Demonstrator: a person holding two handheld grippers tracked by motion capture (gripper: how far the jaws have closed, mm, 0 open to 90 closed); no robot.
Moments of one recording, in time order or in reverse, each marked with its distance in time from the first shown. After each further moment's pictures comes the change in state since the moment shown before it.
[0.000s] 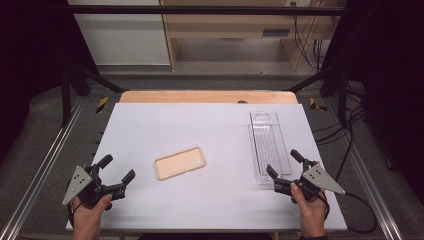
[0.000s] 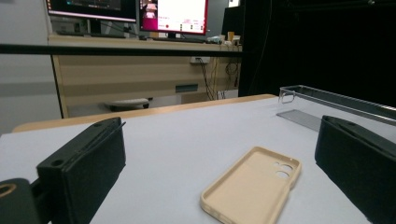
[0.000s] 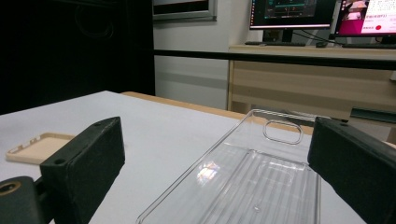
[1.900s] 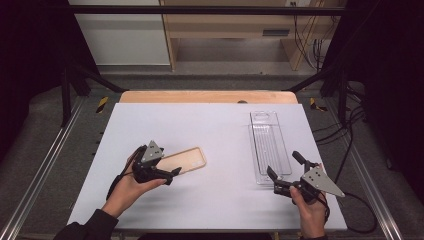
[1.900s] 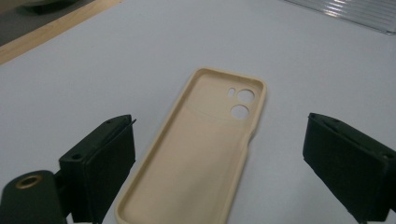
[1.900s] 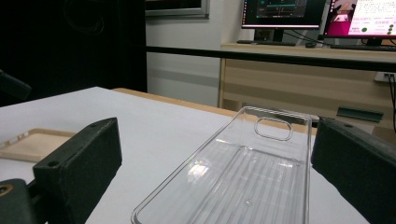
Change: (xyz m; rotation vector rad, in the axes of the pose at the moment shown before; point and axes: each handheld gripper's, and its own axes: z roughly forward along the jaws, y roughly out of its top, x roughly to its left) left arm -0.062 0.024 0.126 0.604 -0.196 0.232; right arm 0.004 -0.001 -0.003 0.008 -0.028 -0.023
